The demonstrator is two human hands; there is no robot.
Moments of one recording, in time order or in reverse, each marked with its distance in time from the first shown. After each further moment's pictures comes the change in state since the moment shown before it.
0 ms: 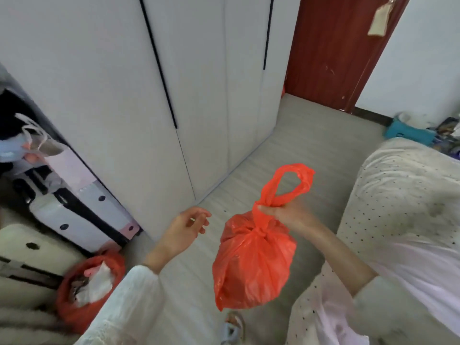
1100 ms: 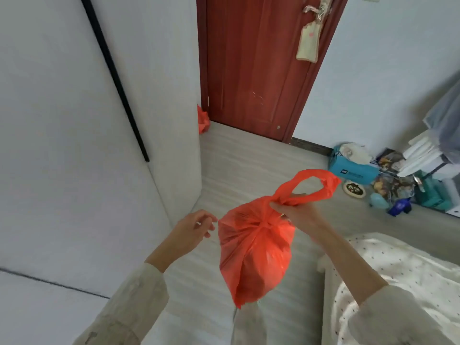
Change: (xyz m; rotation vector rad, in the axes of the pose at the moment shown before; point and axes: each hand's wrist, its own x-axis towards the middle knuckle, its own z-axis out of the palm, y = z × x) left_hand 0.880 0.279 0.230 0.088 -0.374 0.098; right_hand 0.744 0.160 -0.459 0.188 0.374 0.317
